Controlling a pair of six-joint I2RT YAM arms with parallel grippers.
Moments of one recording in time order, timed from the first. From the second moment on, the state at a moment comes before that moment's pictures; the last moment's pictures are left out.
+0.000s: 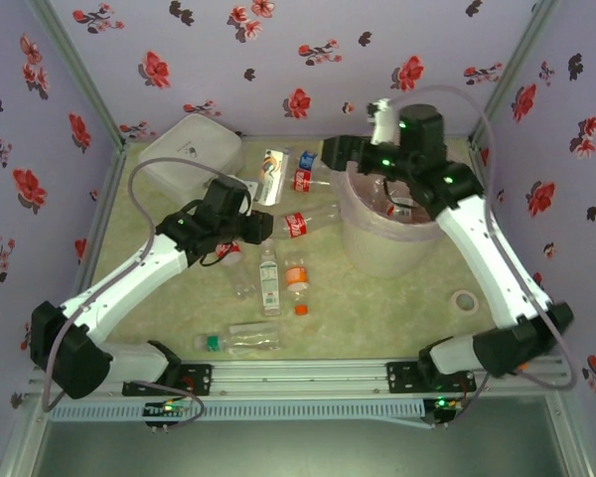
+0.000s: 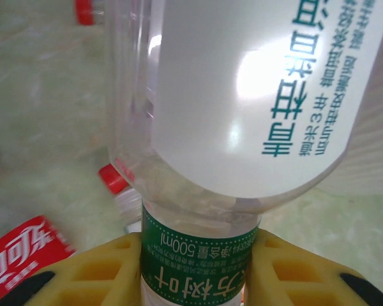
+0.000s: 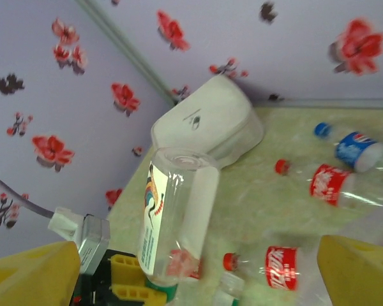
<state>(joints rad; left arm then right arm) -0.68 1.28 1.14 -0.59 0.02 -0.38 0.45 1.42 1.61 -0.59 -0.43 0.42</state>
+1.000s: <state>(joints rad) -0.70 1.20 1.07 -0.43 0.20 -0.33 0.51 1.60 1.90 -0.73 -0.47 0.31</state>
